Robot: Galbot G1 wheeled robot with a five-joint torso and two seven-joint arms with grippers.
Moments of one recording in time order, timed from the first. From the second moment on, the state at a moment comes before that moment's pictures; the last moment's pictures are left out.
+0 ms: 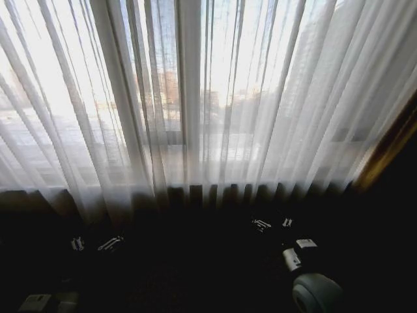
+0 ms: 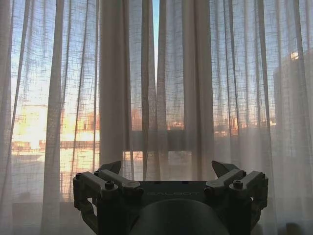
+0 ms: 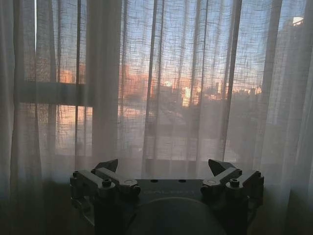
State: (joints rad) left arm 1.83 -1.39 -0.94 -2.43 -0.41 0.04 0.11; right arm -1.48 1.20 0.56 2.35 0.32 -0.43 0.22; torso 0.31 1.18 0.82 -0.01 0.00
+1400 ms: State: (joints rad) left arm 1.85 -1.39 -0.95 -2.43 -0.41 0.02 0.12; right arm -1.49 1.22 0.56 2.35 0.29 -0.41 0.18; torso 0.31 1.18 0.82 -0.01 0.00
